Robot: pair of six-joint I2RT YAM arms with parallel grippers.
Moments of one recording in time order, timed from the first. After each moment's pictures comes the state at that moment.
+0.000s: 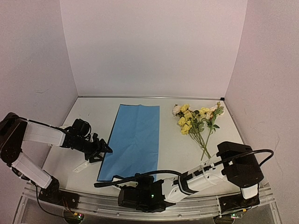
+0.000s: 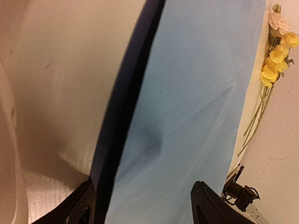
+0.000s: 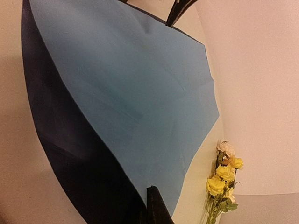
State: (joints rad) left arm -0.43 1.46 0.56 -0.11 0.52 -0.91; right arm 1.59 2.13 1.33 -0.29 1.00 -0.14
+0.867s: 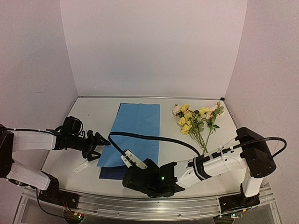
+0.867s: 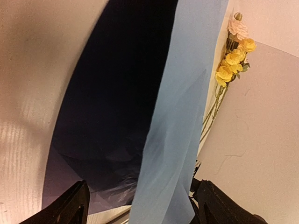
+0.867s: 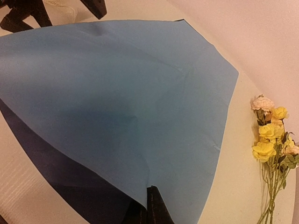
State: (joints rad) left arm -0.38 1.27 0.49 -0.07 0.65 -1.10; right arm 1.50 1.97 1.28 -0.26 0.88 0.33
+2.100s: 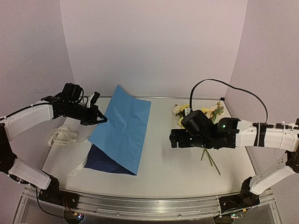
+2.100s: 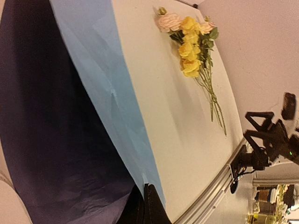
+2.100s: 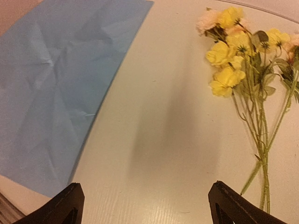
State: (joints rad) left arm -0.38 1.34 1.03 -0.50 0.55 -0.40; right arm 1.05 1.39 1.03 -0.50 0.46 0.71
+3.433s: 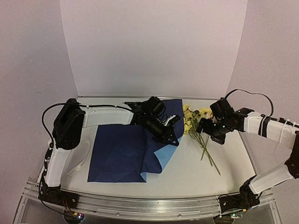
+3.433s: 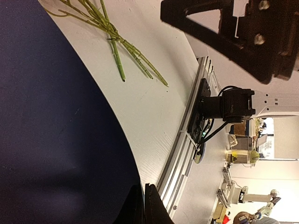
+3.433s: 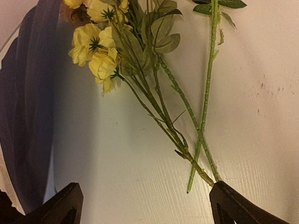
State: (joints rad) left arm -0.95 2.21 1.81 -0.43 0.77 -0.50; right arm 0.49 1.35 0.94 -0.61 0.09 0.83
